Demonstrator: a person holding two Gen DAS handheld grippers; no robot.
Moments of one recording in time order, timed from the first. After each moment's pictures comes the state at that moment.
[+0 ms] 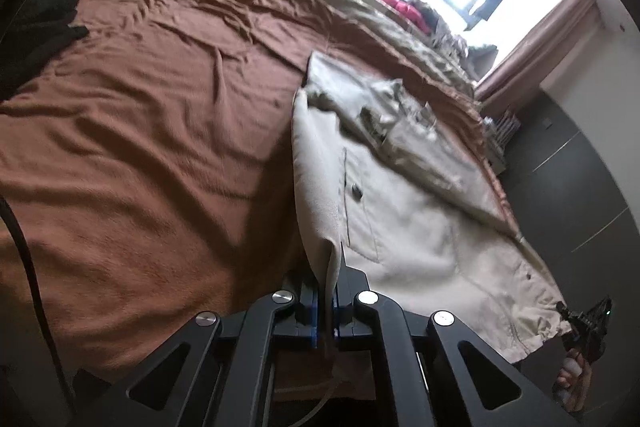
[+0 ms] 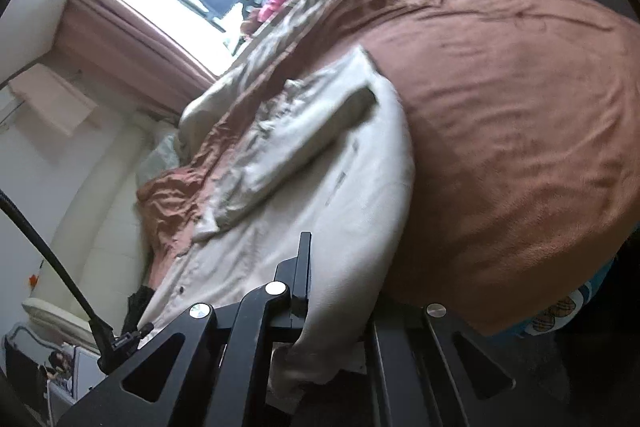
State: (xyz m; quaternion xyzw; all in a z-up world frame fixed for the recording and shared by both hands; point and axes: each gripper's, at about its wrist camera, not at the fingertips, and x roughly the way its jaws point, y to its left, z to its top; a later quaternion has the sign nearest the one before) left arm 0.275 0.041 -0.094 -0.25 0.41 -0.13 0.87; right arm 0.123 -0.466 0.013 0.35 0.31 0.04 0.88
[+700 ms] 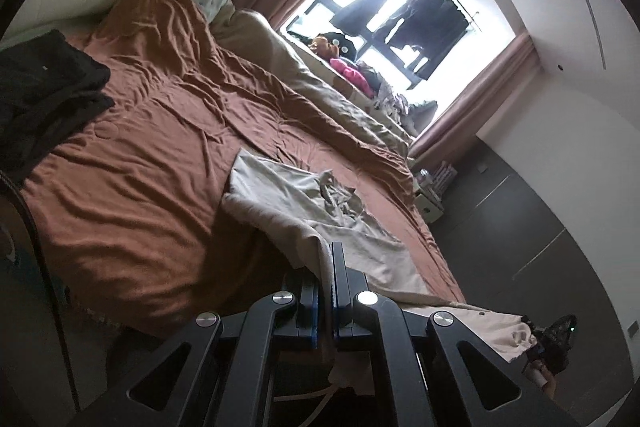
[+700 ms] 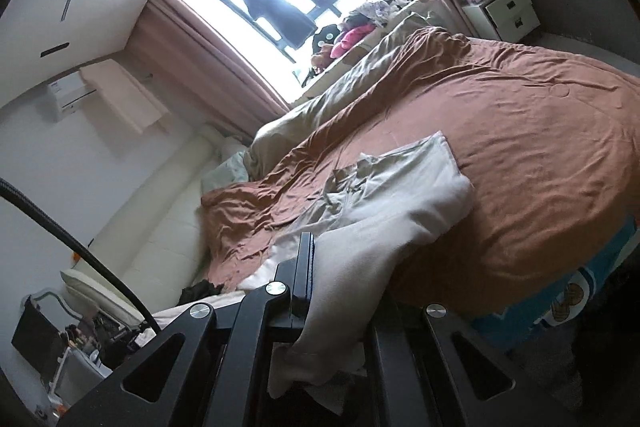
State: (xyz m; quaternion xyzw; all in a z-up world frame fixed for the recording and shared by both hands) left arm 0.142 0.112 0.030 -0.29 0.30 -0.19 0.89; right arm -0.013 -0.472 0.028 0.33 0.22 0.10 0.91
